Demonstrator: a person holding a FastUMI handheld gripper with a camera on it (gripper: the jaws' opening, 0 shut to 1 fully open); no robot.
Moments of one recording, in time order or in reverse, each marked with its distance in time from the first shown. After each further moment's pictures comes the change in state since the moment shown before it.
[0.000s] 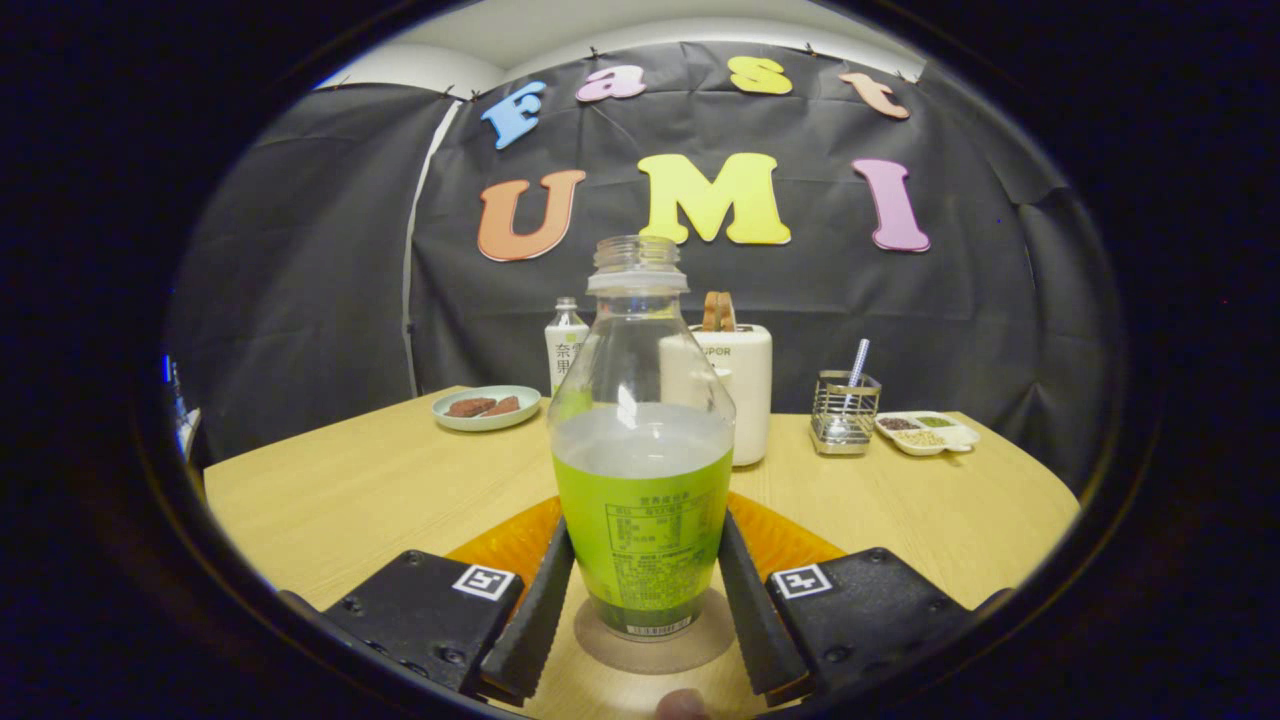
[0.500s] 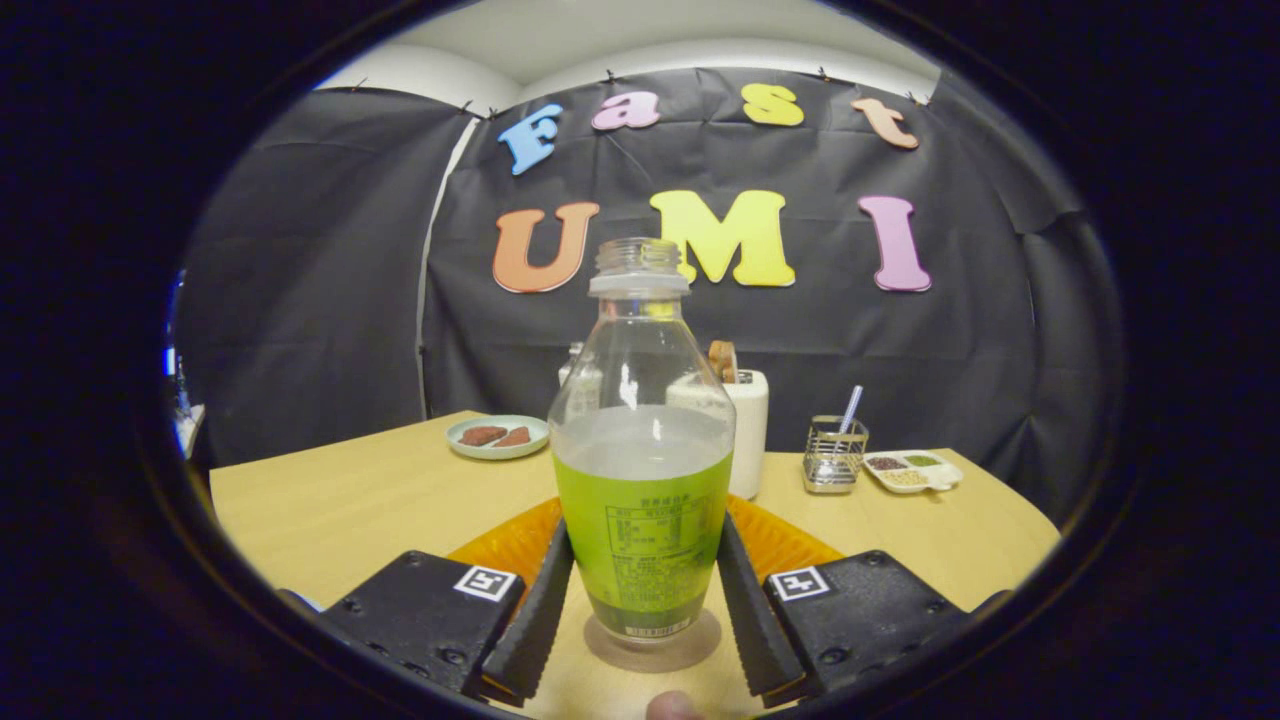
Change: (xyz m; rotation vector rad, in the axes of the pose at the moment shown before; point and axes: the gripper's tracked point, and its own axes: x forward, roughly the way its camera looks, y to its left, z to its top) arm -0.016 0.007 0.024 -0.025 -0.072 0.015
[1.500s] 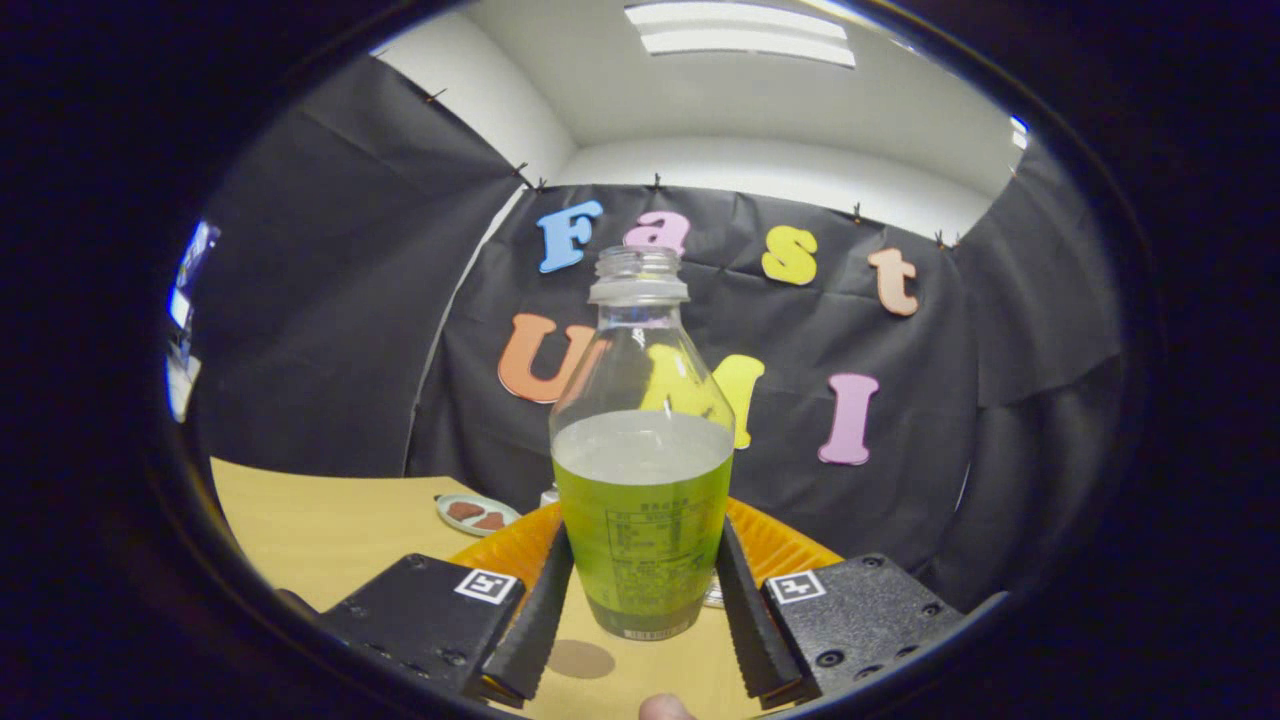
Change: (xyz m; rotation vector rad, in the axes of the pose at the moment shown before) arm -0.170 0.004 0.157 -0.161 -0.286 -0.079
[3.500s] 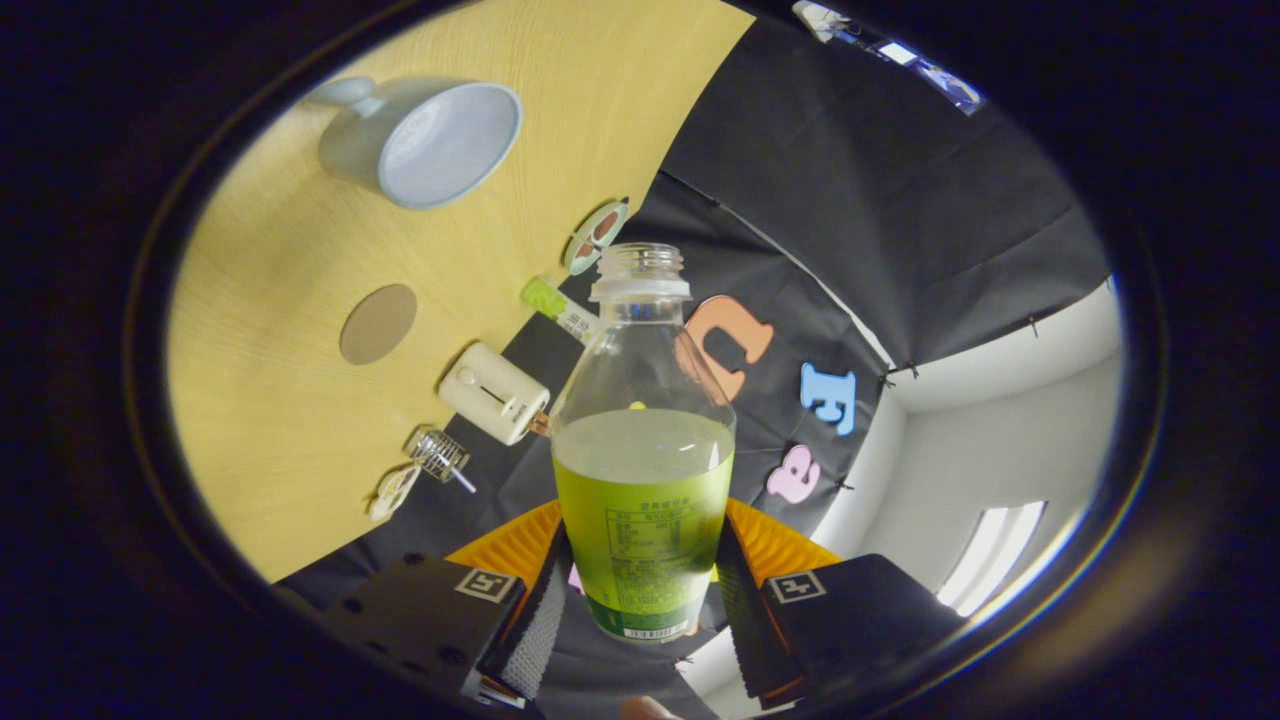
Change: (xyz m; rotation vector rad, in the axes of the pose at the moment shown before) arm -0.030 0.041 -0.022 -1.998 -0.029 -0.202
